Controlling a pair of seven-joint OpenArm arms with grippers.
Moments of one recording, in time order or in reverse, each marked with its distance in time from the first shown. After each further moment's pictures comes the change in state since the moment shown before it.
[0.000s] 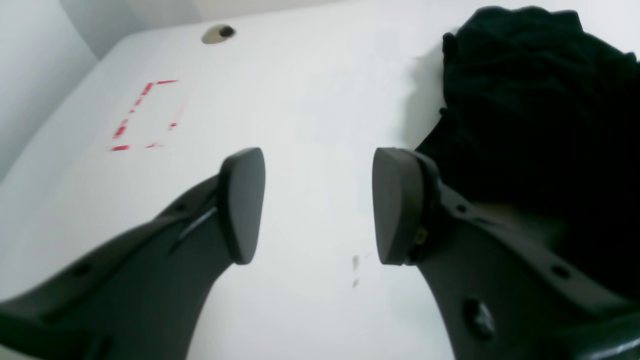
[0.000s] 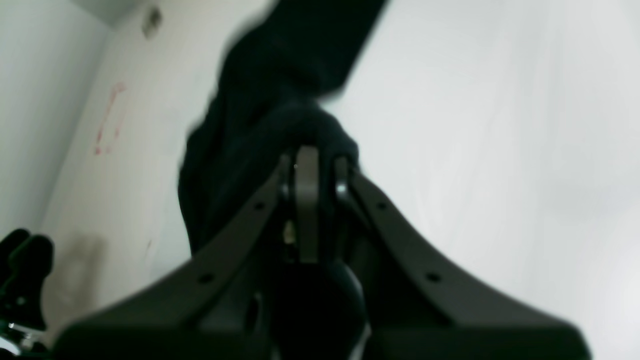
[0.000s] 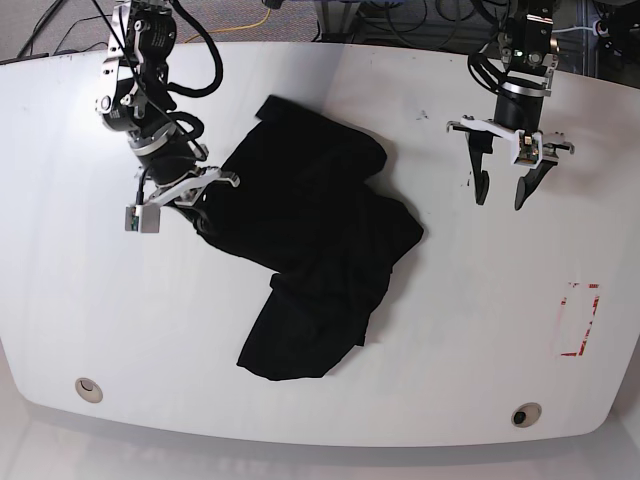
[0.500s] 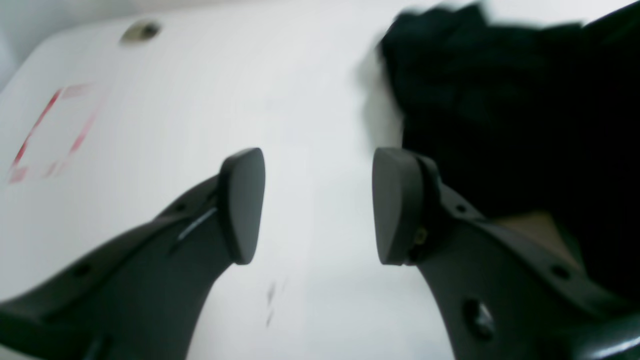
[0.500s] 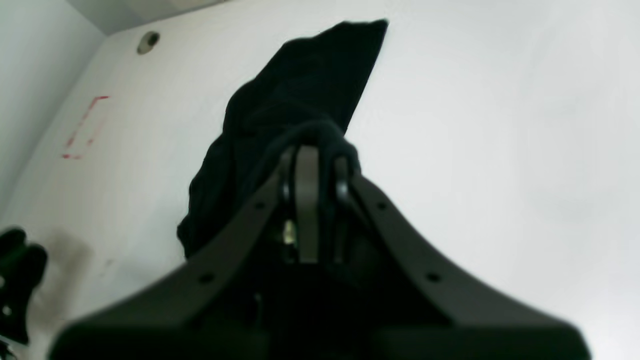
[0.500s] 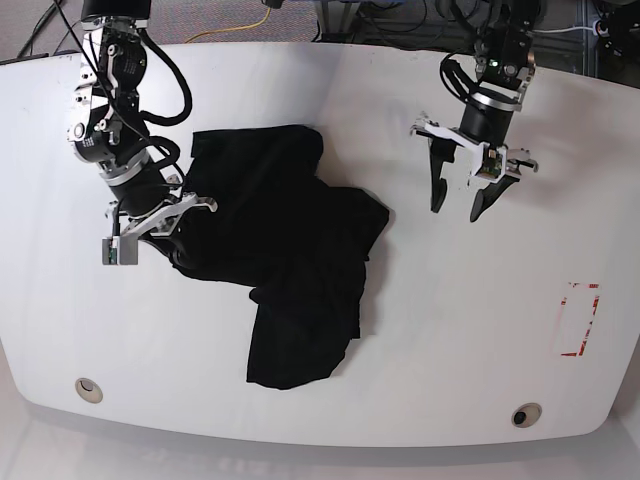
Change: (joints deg) left arm -4.1 -0.1 8.7 0.0 0.0 -0.1 3.8; right arm 5.6 7.8 -0.1 0.0 0.3 0.4 -0.1
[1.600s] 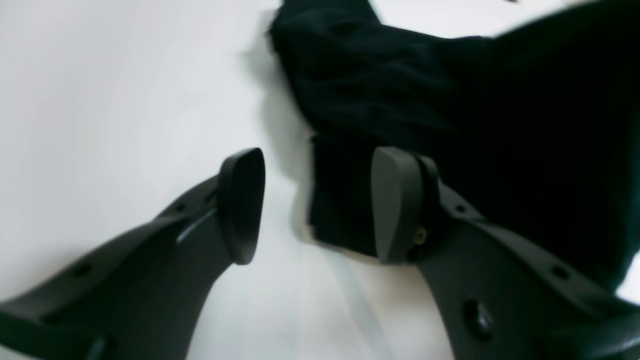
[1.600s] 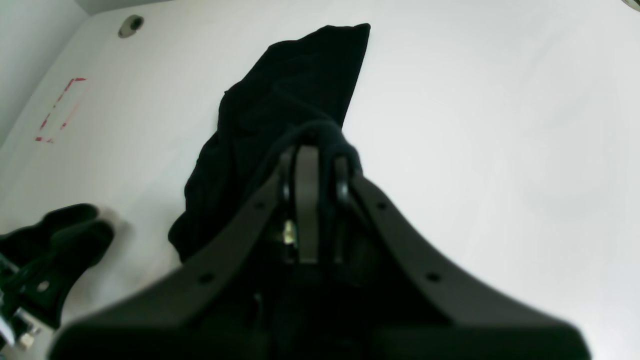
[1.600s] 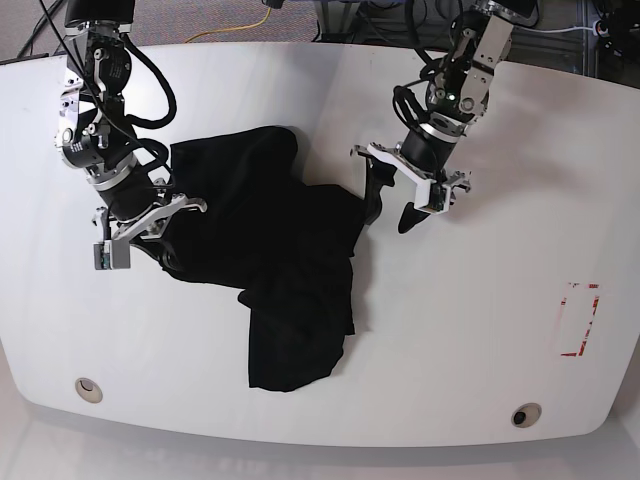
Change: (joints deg) left arm -13.4 3.2 12.8 -10.0 -14.0 0.6 7.8; right arm 0.3 4.1 -0.2 0.0 0.2 0.2 -0.1
